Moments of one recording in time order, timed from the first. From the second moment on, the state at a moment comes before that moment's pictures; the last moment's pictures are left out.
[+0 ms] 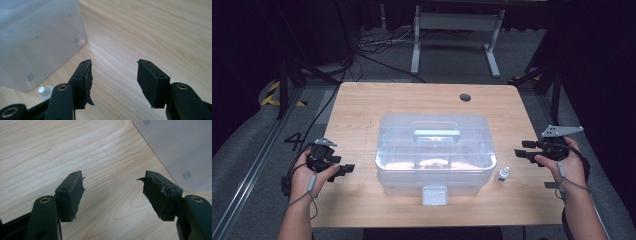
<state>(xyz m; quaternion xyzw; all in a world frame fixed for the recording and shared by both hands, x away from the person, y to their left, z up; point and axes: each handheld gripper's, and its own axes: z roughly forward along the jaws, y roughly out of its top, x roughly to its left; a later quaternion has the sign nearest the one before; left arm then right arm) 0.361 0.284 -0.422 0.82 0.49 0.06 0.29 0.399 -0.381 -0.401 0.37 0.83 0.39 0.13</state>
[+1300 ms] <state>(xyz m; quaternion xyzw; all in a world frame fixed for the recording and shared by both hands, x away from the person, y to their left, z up) 0.355 0.280 -0.415 0.82 0.48 0.05 0.30 0.391 -0.292 -0.283 0.28 0.85 0.43 0.11</state>
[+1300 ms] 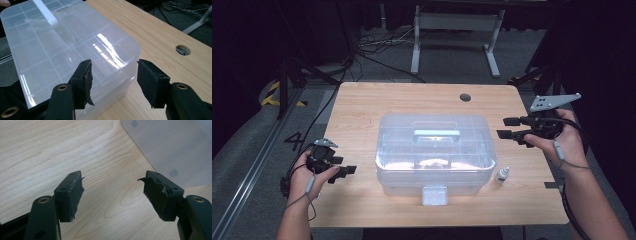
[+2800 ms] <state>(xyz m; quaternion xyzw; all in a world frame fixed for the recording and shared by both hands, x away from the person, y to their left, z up) 0.355 0.261 -0.419 0.85 0.42 0.05 0.32 0.406 -0.157 -0.298 0.15 0.92 0.36 0.08</state>
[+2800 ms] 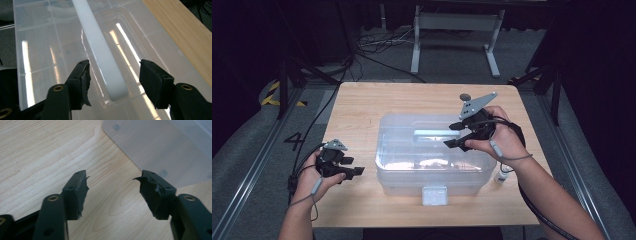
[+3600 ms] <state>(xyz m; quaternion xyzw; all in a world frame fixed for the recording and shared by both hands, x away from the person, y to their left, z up) 0.355 0.260 -0.417 0.84 0.41 0.03 0.34 0.396 -0.144 -0.287 0.10 0.93 0.33 0.13</state>
